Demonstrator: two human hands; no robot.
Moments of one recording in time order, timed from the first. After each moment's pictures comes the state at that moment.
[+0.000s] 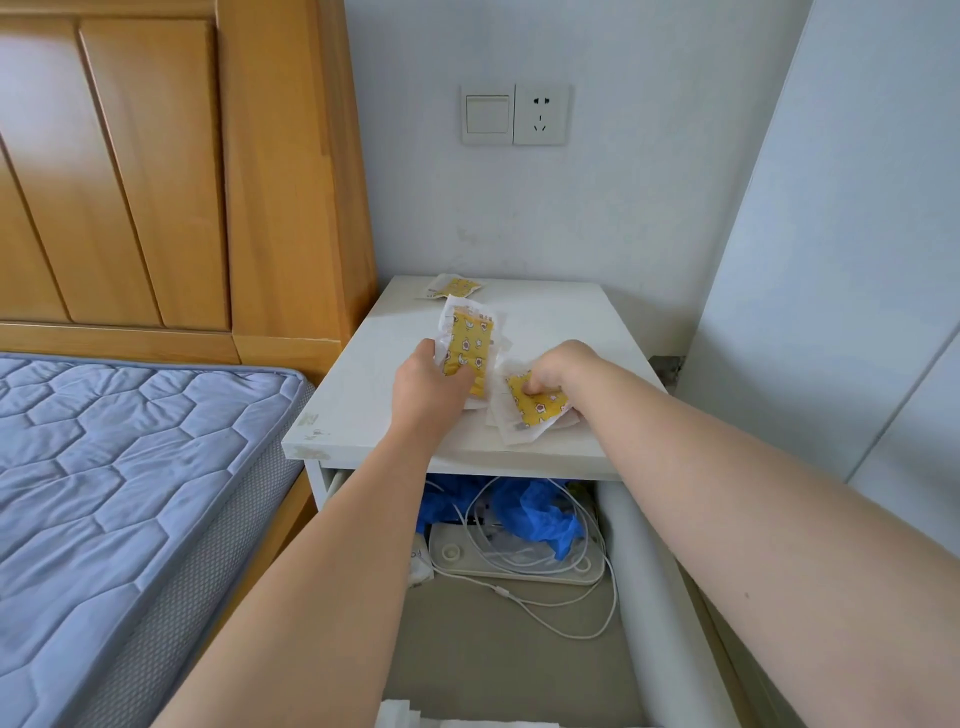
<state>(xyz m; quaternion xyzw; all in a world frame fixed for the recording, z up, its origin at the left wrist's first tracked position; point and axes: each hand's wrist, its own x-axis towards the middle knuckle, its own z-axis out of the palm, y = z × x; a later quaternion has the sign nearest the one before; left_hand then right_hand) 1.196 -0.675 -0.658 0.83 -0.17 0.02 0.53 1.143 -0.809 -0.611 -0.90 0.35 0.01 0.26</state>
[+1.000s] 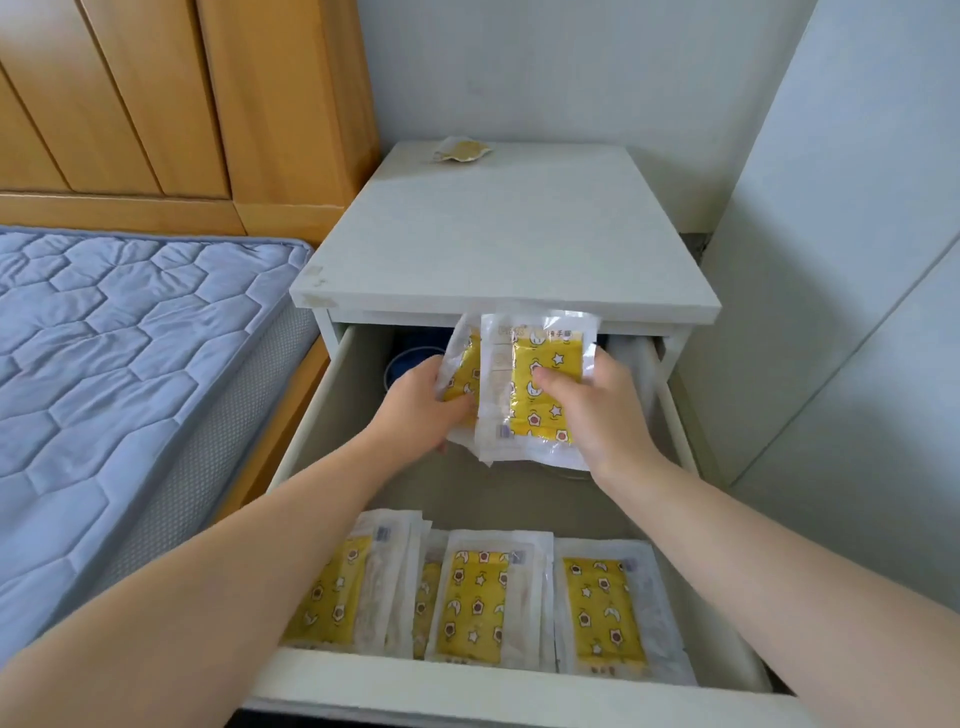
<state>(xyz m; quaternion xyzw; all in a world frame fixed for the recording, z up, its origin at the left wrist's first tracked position) 1.095 -0.594 -0.739 0.84 -0.22 -0.16 0.48 0.992 -0.729 -0.713 -0.69 0.26 -0.19 0.65</state>
